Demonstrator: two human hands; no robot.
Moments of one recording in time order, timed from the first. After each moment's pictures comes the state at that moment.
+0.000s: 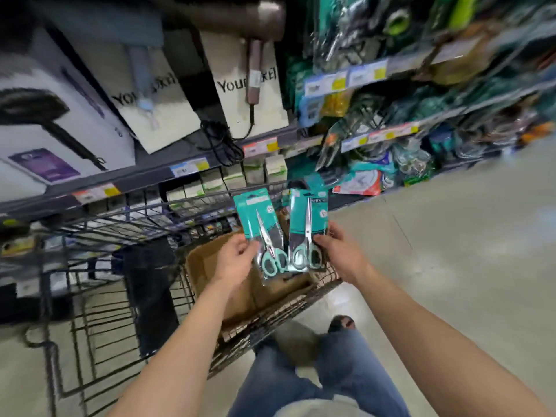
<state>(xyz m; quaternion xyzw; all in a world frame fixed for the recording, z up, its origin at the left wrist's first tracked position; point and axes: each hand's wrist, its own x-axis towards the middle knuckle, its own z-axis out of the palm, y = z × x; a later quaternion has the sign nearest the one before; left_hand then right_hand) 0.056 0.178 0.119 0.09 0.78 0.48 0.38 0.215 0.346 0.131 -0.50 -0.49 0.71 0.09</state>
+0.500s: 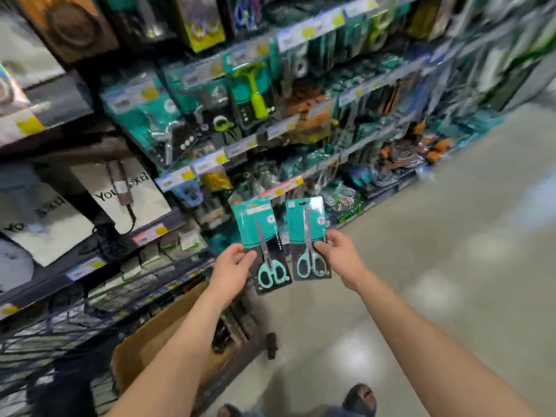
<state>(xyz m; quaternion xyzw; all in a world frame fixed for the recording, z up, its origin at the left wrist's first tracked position) 0.242 0.424 0.220 0.24 0.77 0.45 0.38 0.441 0.568 0.198 -0.48 -0.53 0.66 0.21</state>
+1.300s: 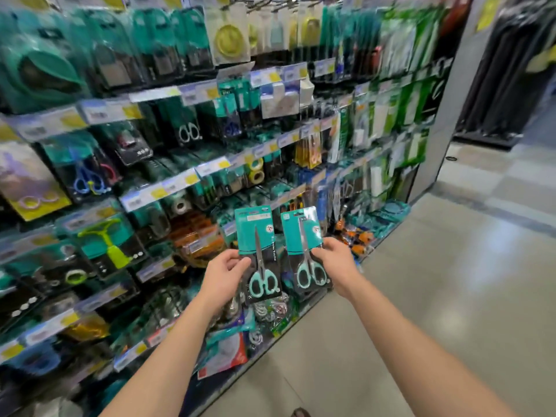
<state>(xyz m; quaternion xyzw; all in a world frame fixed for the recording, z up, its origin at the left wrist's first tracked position) 0.391 0.807 0.333 0.42 0.71 0.48 0.29 0.626 0.917 0.337 -0.53 -0.55 0.55 0.35</state>
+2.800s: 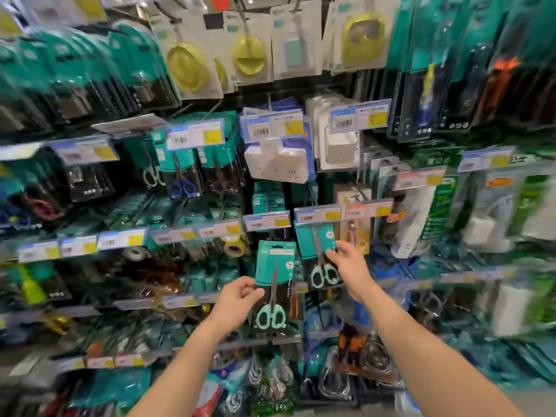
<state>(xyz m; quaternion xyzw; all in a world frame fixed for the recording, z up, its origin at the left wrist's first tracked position) 0.462 1.211 0.331 0.23 0.83 0.47 0.19 0.565 1.466 0.339 -0.28 -0.67 0.65 0.22</state>
